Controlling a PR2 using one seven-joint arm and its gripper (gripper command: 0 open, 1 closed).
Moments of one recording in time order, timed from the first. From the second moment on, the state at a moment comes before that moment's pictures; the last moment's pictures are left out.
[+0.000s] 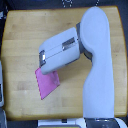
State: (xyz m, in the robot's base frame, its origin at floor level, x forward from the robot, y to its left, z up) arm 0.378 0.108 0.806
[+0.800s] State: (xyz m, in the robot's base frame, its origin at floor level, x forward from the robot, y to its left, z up) arm 0.367 0.159 0.801
